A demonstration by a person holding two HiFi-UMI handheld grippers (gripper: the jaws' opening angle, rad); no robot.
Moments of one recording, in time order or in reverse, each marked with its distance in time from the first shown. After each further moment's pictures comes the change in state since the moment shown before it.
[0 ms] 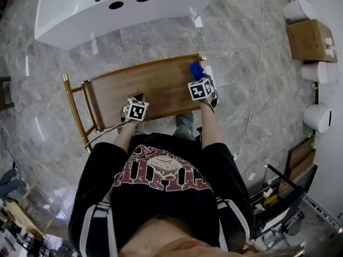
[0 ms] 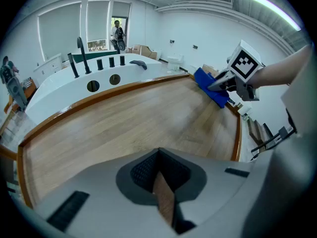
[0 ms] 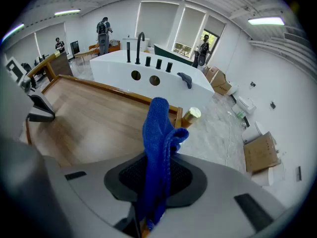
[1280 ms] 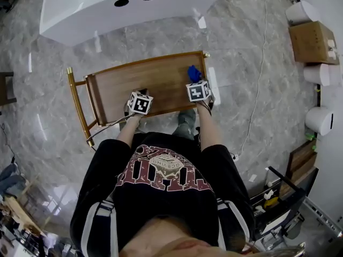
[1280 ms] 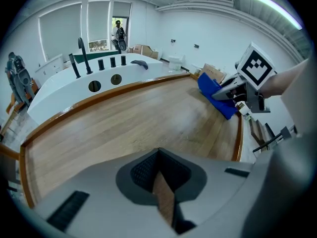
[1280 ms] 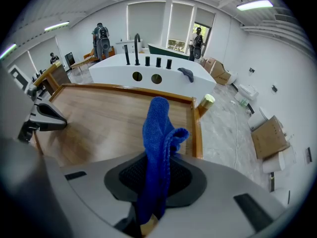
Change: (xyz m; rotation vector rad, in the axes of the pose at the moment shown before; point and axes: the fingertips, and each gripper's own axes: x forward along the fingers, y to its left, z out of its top) left arm -0.001 -0.003 0.001 -0.008 0.004 0.022; right arm -0.012 0.044 -0.014 0.115 0.002 0.068
